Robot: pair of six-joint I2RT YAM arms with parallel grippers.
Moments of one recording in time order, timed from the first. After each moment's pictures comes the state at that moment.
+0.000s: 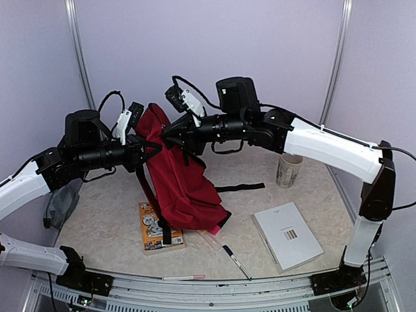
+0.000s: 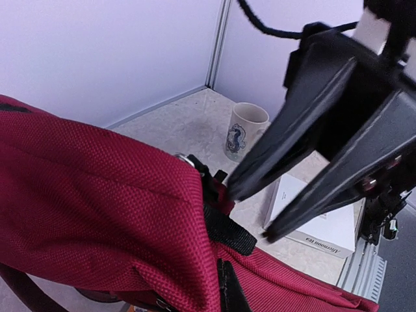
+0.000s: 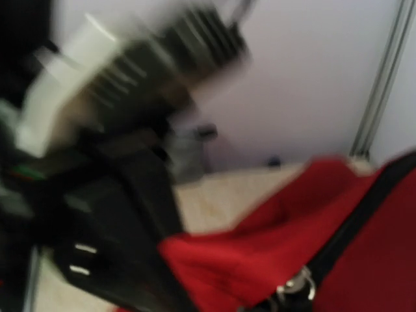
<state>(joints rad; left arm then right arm) -0.69 1.06 1.02 -0.23 0.23 -0.12 1.00 1.81 1.82 -0.22 -0.34 -0.15</state>
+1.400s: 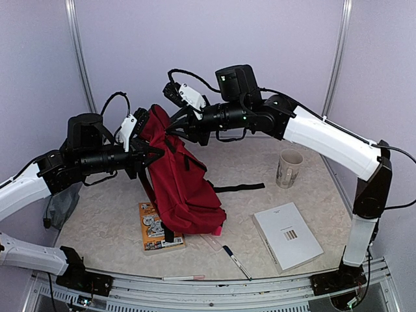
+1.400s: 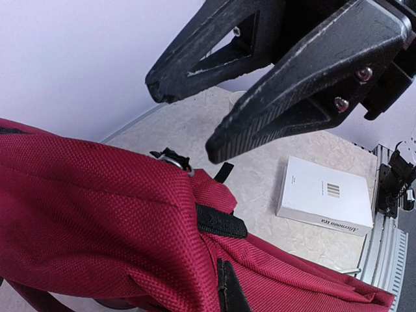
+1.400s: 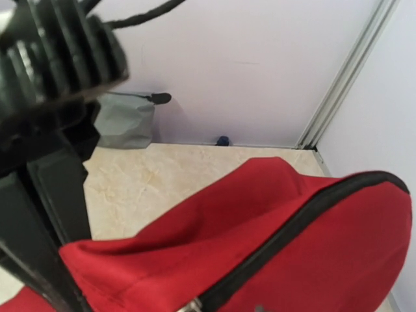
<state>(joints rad) -0.73 1.06 1.00 -0.23 0.20 0.04 0.97 1.88 2.00 -0.42 -0.29 -0.39</state>
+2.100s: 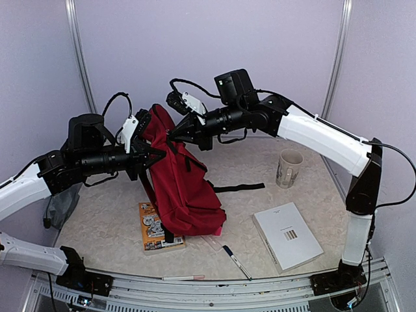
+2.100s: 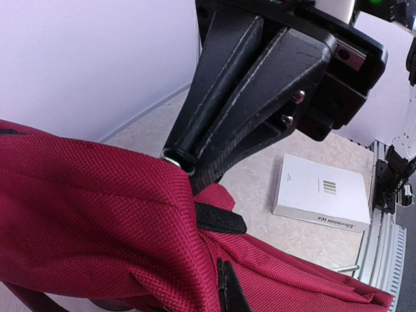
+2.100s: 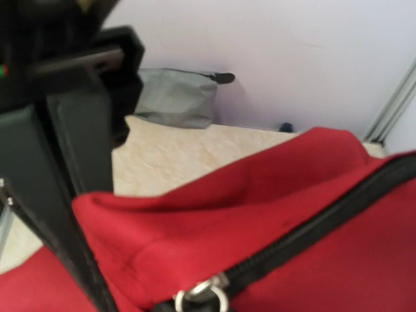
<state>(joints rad) -0.75 1.06 1.00 -0.24 0.20 0.05 0.92 1.94 2.05 -0.51 -0.52 -0.44</state>
